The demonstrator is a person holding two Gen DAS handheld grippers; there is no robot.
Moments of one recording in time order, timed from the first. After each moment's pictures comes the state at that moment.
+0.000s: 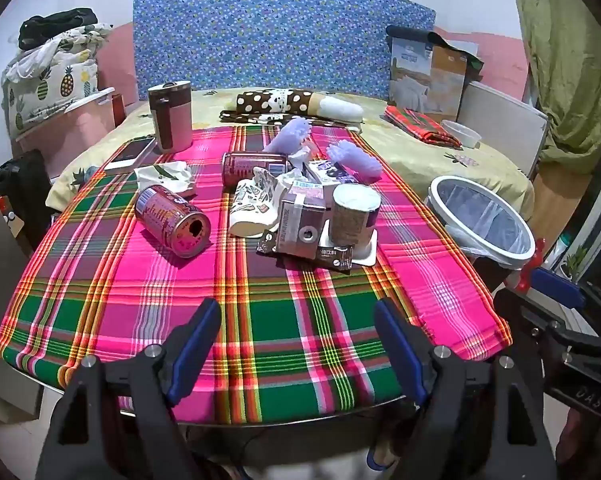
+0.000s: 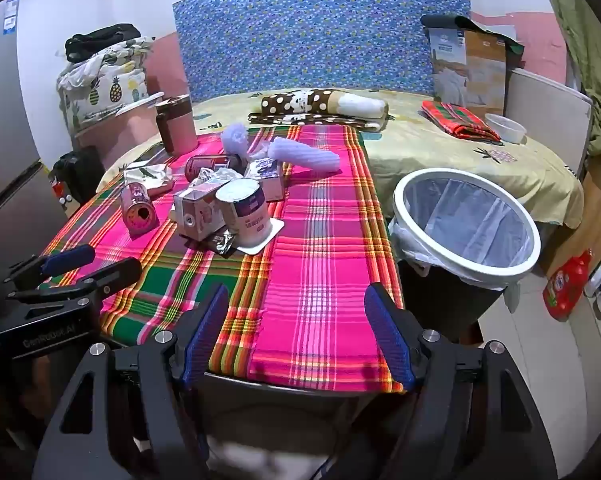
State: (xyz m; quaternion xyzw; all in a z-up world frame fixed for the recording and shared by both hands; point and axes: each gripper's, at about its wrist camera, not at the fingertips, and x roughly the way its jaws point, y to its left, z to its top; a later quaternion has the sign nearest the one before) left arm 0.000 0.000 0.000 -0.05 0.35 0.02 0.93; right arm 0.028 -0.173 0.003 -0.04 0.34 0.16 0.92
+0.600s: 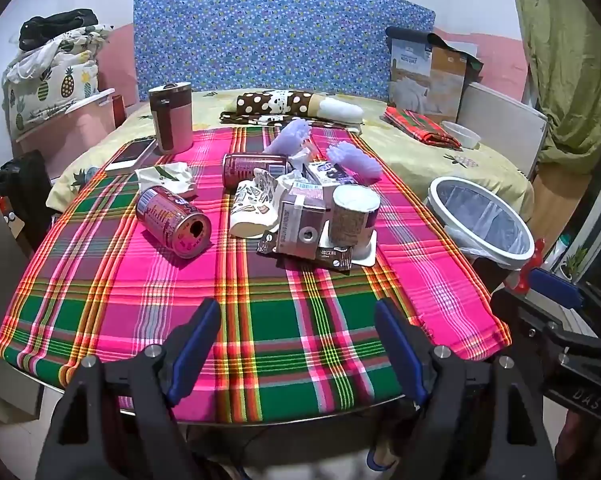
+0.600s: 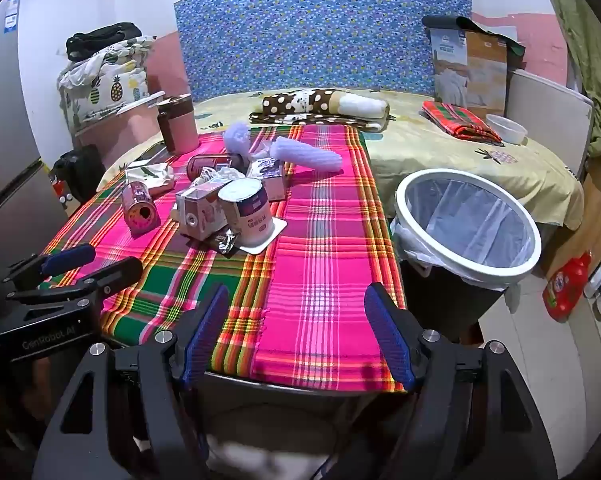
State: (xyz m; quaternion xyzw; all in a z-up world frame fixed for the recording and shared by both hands) left arm -0.001 0.001 0.001 -0.05 0.35 0.02 0.93; right arm 0.027 -0.171 0.003 -0.04 0.34 0.16 0.92
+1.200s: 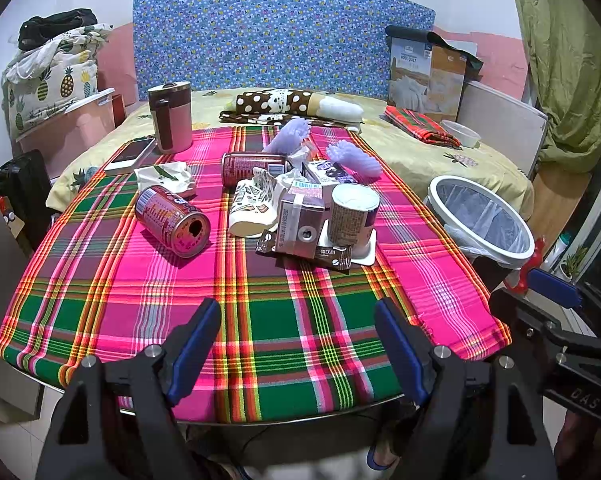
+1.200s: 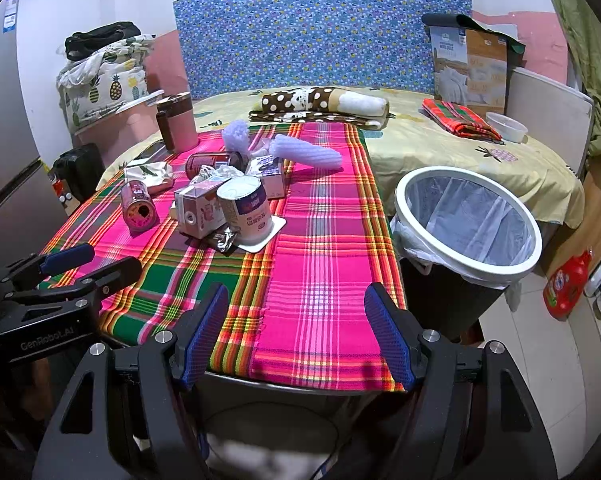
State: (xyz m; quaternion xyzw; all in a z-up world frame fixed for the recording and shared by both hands) left arm -0.001 0.001 0.001 -0.05 0.35 0.02 0.93; right arm 0.028 -0.172 0.001 -0.04 0.35 0.16 0.92
